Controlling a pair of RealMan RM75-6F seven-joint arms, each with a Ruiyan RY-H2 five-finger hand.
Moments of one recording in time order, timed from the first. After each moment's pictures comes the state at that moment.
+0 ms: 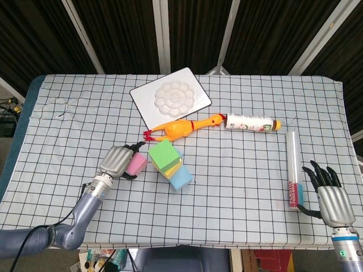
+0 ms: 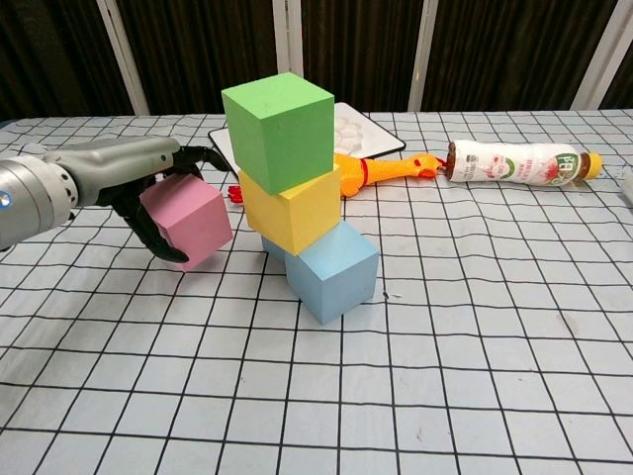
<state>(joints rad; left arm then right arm) -0.77 -1.52 -0.12 -1.62 0.99 1.08 0.45 0.11 -1.11 0.05 -1.64 -1.48 1.40 -0.02</state>
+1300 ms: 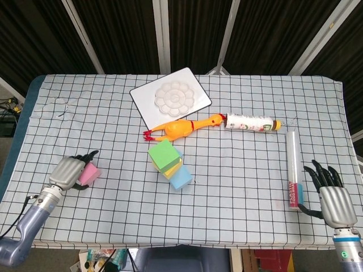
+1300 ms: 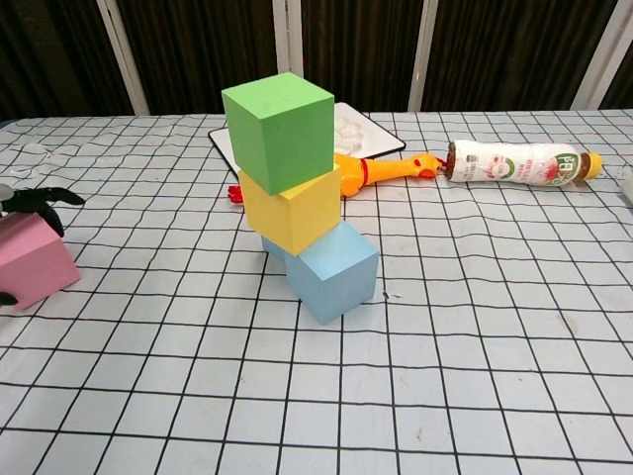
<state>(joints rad) -0.55 -1.31 0.06 -1.43 1.30 1.04 0.13 0.10 -1.11 0.05 -1.63 -1.49 1.43 0.01</state>
